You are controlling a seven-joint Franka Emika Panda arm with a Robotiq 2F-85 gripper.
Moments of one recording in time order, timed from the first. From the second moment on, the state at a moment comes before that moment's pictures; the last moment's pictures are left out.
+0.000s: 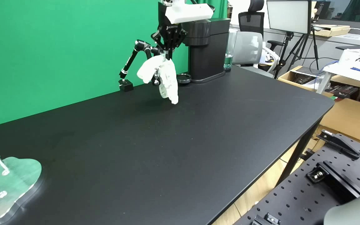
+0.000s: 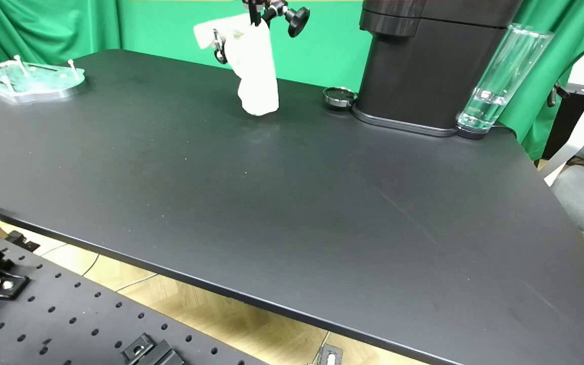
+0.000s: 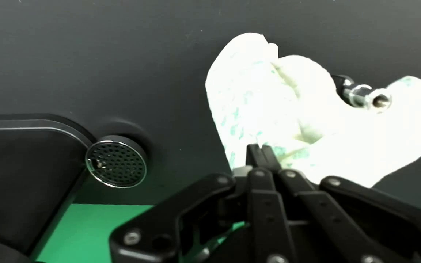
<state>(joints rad) 0.06 0.21 -0.01 -2.13 -0.06 2.59 0.04</state>
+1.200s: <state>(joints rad) -0.01 0.11 -0.06 -2.30 -0.08 2.59 0.08</state>
